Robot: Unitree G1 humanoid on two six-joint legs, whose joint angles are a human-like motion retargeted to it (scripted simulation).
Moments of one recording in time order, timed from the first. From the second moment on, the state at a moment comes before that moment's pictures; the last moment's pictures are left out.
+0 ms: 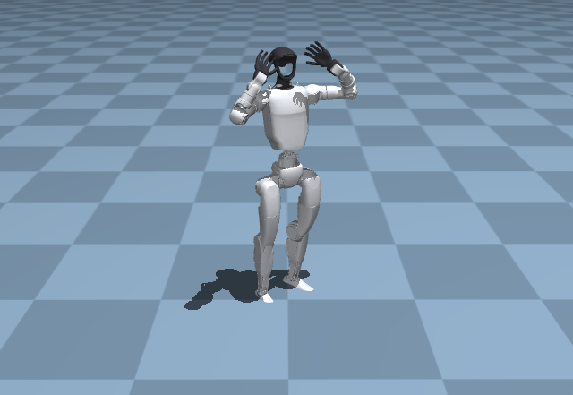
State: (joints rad) left arm -1.00 1.33 -0.22 -0.40 0.46 -0.33 0.73; right arm -0.81 -1.07 -0.17 -0.67 -1.06 -0.05 -0.99; waist -0.03 -0.01 -0.27; left_leg 0.08 0.00 0.37 -0.07 -0.19 -0.07; right_leg 0.00 -0.02 -0.02 -0.06 -0.10 0.17
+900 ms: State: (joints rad) left arm -2.39 1.22 -1.40 0.38 0.10 -0.32 0.36; right arm -2.63 -1.20 1.40 0.32 -0.73 0.00 -0.47; waist -0.09 -0.01 -0.40; left_leg -0.02 0.02 0.36 -0.07 -0.19 -0.07; right_leg -0.10 0.01 -0.01 -0.07 -0.07 0.18
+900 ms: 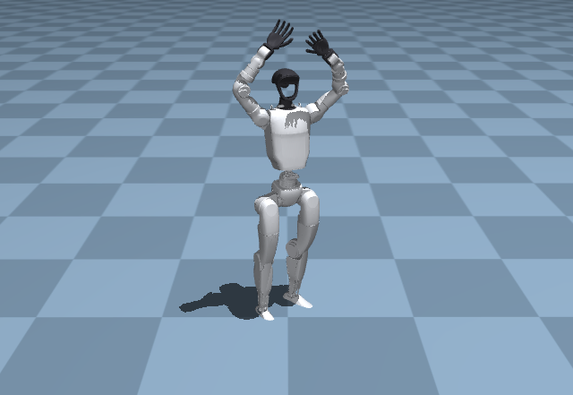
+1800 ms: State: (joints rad) left arm -0.27 0.93 0.27 -0.11 0.00 -0.36 0.41; right arm -0.33 -0.85 -0.43 -0.46 -0.66 -0.17 -0.59; waist -0.01 0.03 -0.22; left_leg 0.02 0.00 0.37 -0.06 -0.17 -0.03; right_leg -0.09 -0.02 -0.07 0.00 -0.14 0.15
